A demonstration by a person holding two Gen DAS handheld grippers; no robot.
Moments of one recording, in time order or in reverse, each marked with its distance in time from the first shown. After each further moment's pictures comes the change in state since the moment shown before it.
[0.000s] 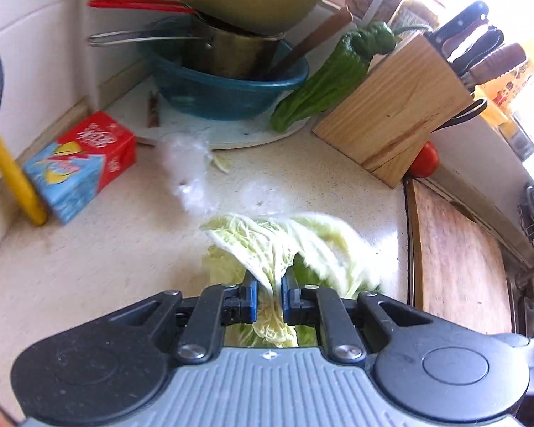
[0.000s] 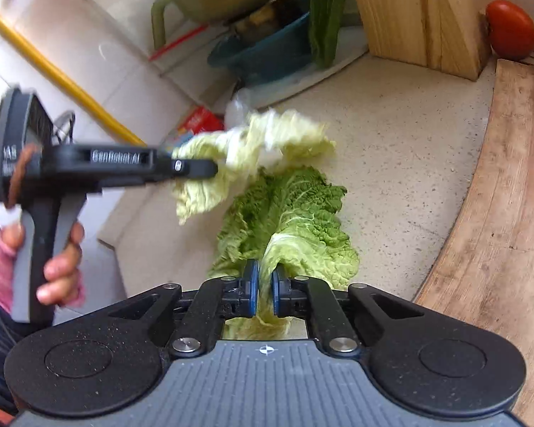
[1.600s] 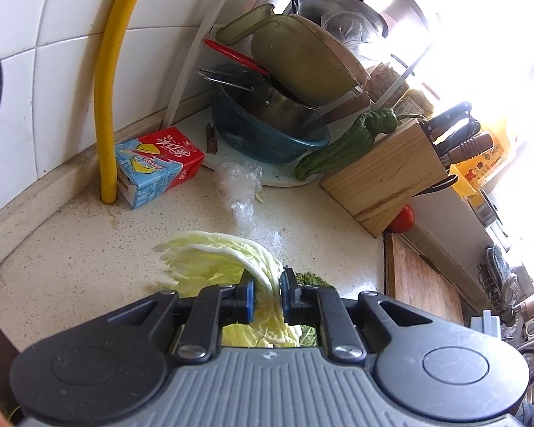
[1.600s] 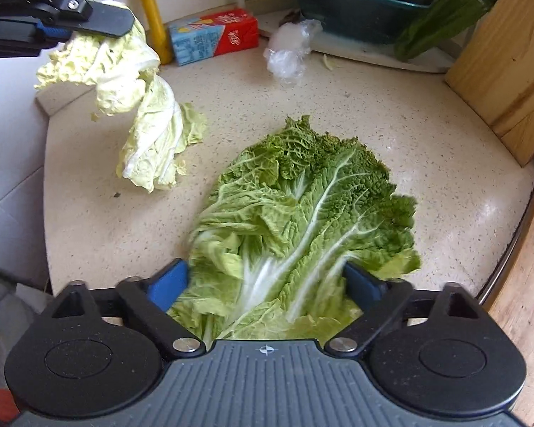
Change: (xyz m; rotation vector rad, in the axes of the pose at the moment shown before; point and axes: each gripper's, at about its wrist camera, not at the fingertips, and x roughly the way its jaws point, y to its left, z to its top) left arm -0.073 0.072 -0.042 -0.157 -0.187 -0.115; right arm 0.087 0.078 -0.024 -0.466 0.203 -0.378
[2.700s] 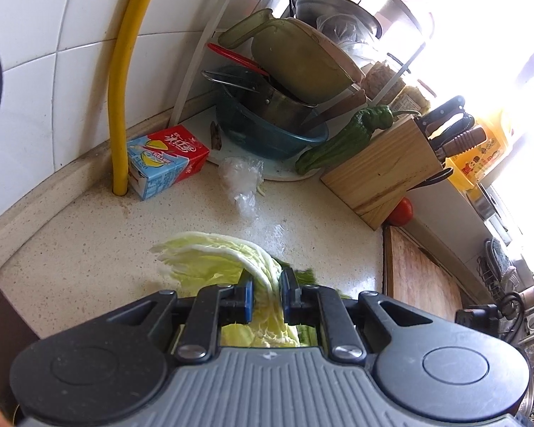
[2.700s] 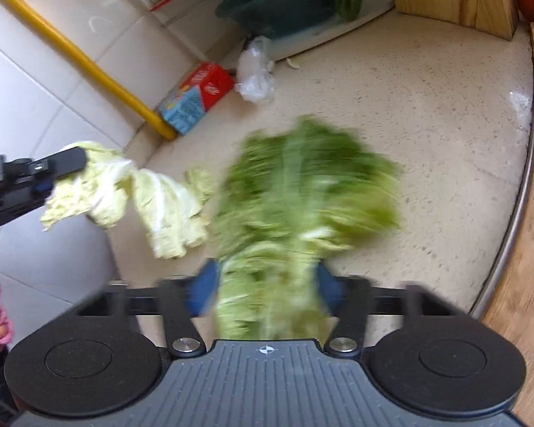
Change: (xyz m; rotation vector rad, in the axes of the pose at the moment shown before) left arm -0.021 -0.005 -0.013 0.016 0.012 0.013; right arm 0.007 -0.058 -0.022 0.467 -0.073 0.282
